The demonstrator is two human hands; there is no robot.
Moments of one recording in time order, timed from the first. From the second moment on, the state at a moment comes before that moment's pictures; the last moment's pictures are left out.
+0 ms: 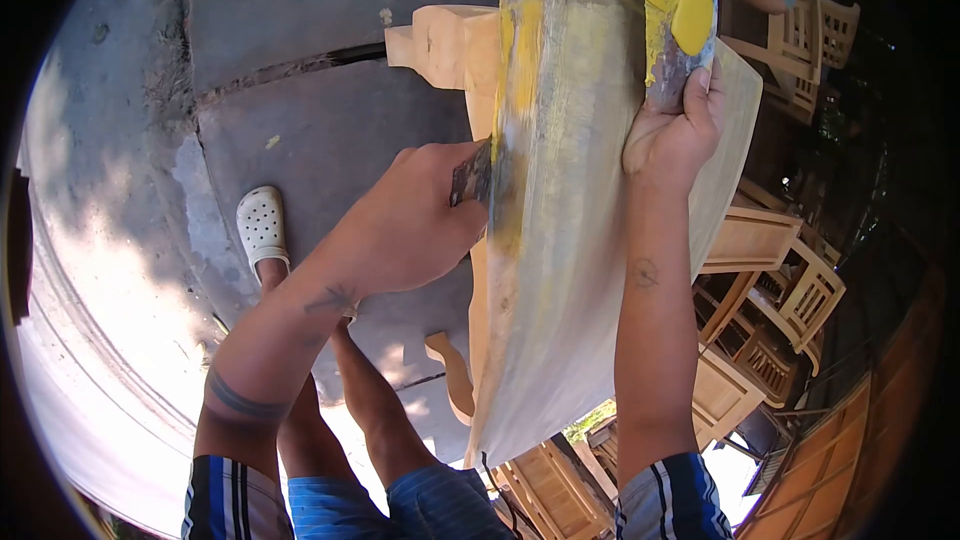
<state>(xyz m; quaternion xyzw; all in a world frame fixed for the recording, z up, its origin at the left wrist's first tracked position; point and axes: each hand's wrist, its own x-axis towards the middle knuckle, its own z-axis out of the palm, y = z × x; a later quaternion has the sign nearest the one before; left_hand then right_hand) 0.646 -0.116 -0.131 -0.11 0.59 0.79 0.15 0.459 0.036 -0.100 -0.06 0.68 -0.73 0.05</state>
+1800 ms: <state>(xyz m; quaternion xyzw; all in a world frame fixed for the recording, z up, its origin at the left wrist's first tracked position) 0.703 -0.079 -0.171 0.01 0.68 0.72 -0.18 0.463 0.031 -0.098 -0.07 0.71 -0.70 0.02</state>
